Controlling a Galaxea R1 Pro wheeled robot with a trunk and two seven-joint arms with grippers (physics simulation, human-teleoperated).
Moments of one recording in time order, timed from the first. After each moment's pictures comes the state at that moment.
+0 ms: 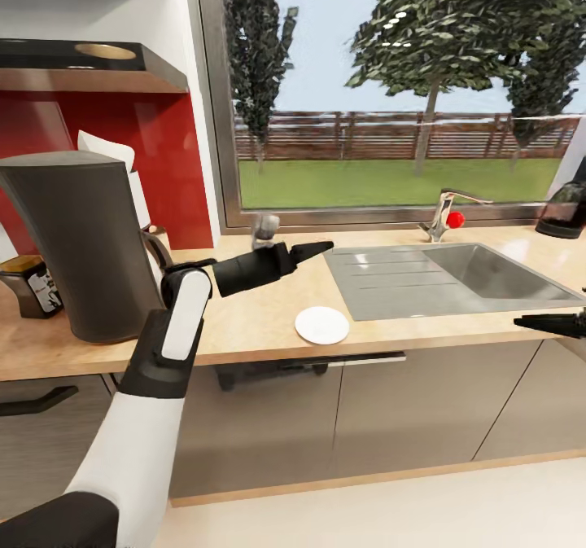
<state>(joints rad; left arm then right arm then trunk) -0.89 -0.17 -0.10 -1.42 0.70 0.99 -0.49 -0.45 -1.04 -0.14 -1.49 -0.88 1.00 0.95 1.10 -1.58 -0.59</state>
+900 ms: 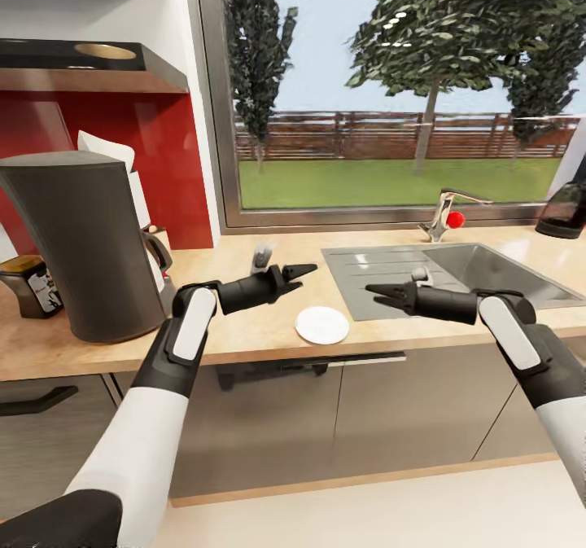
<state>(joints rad) -0.89 -0.17 0.00 -1.14 0.70 0.99 -0.48 -0.87 -0.41 0.18 -1.14 -0.90 1.01 0.73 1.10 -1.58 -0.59</state>
